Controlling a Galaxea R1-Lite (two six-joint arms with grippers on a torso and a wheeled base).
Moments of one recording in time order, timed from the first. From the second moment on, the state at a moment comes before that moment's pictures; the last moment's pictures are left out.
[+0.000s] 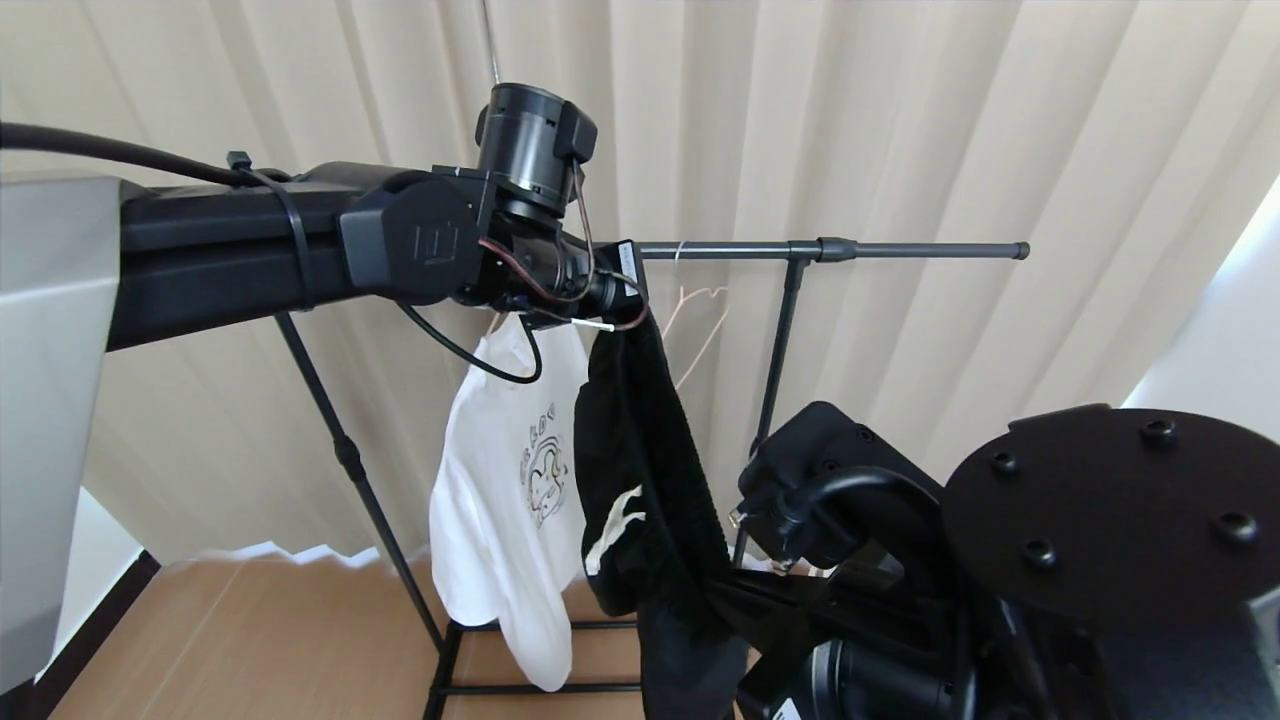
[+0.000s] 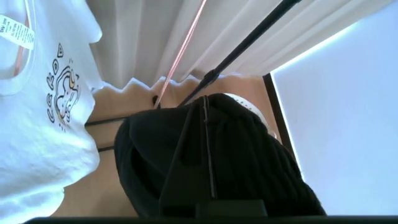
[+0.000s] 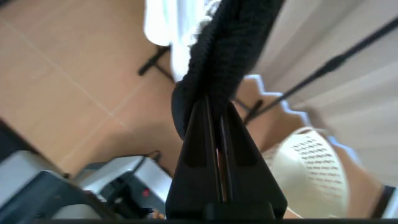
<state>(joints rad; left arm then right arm) -0.55 2.13 -2.00 0.35 0.09 -0.42 1.17 1.57 -0.97 0.01 -0.44 0.22</state>
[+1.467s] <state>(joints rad) -0.89 1.63 -1.06 0.35 0.16 -0.26 0.65 2.07 -1.62 0.06 -0.45 0.53</state>
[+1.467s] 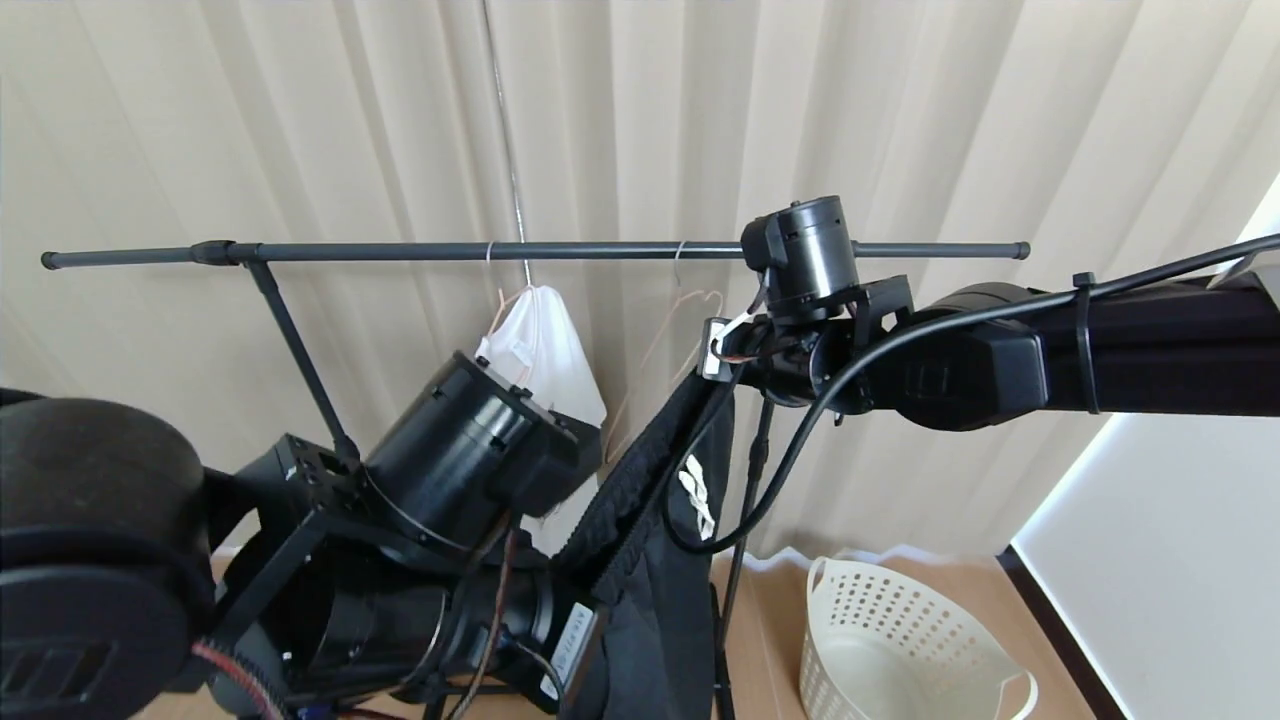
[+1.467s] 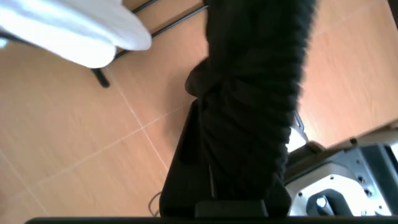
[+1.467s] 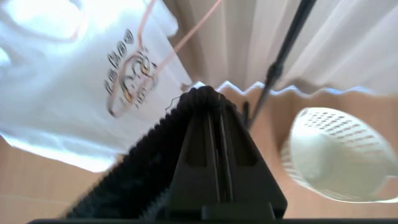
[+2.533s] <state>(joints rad) -0.68 1.71 -1.20 0.27 0.29 -0.39 0.61 1.85 -1.41 0.06 -0.49 0.30</state>
